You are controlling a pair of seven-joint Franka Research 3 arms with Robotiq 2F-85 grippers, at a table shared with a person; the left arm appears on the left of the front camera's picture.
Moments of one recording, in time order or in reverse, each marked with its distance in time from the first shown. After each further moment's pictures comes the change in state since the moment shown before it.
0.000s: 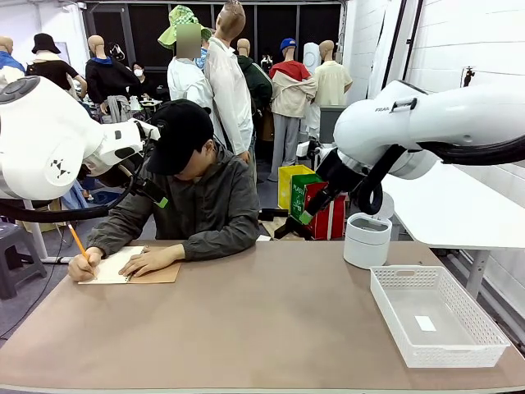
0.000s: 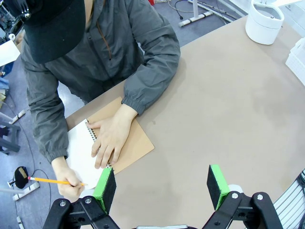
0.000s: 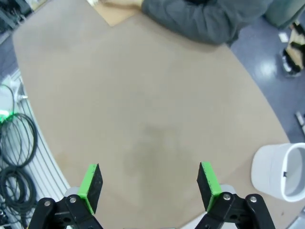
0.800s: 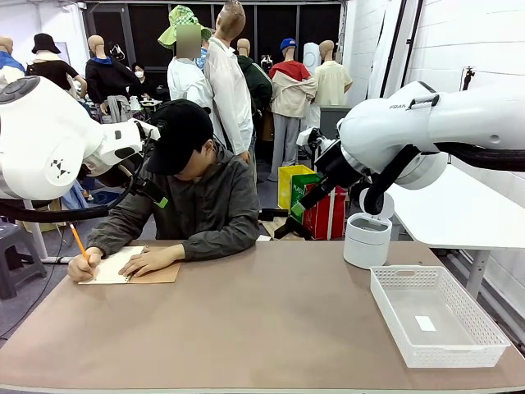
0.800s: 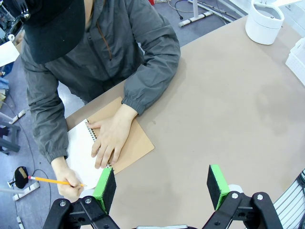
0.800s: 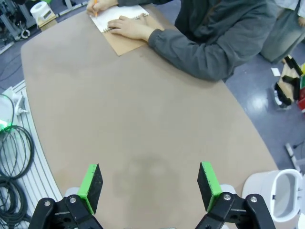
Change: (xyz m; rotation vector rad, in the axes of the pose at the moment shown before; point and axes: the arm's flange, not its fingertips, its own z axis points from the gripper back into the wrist) left arm 0.000 0.000 0.000 0.000 0.000 0.000; right arm 0.000 0.020 0.014 -0.026 -0.150 0.097
